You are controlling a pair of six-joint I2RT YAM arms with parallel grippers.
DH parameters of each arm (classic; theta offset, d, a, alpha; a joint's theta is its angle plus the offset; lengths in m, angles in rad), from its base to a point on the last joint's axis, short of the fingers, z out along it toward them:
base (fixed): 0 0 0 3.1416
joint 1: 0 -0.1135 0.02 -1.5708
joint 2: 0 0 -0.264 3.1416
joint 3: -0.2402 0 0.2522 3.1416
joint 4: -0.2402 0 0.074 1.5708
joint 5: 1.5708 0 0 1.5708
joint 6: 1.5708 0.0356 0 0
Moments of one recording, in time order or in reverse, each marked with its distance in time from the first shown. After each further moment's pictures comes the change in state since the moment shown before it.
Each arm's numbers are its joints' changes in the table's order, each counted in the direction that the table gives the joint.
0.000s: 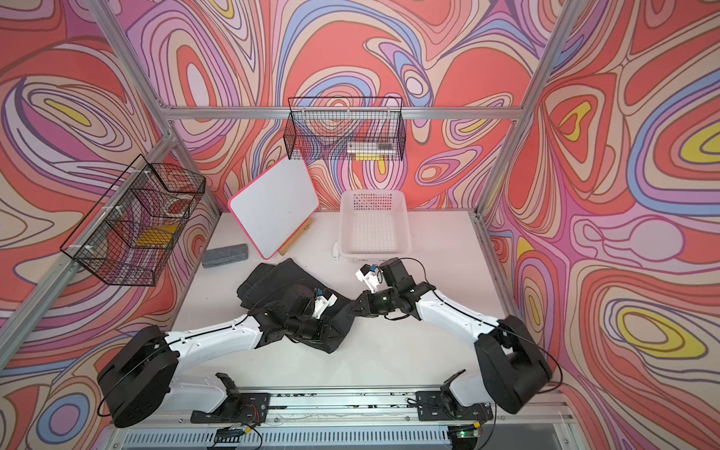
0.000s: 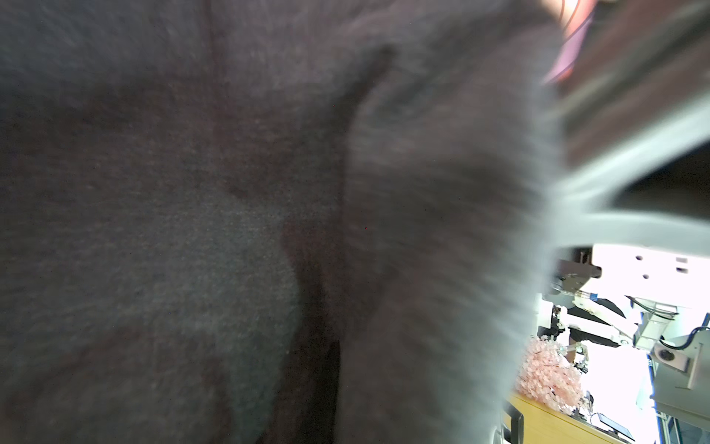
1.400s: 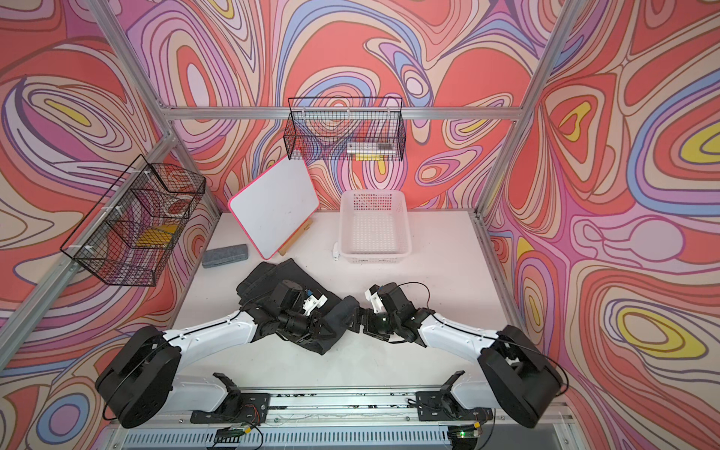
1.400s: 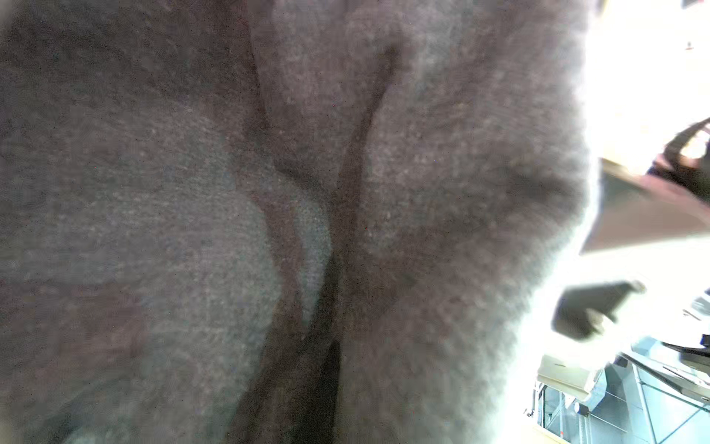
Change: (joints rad) left arm -0.144 -0.031 0.015 -0.059 0.220 -0.070; right arm -0.113 0.071 0.305 0.323 0.246 0.420
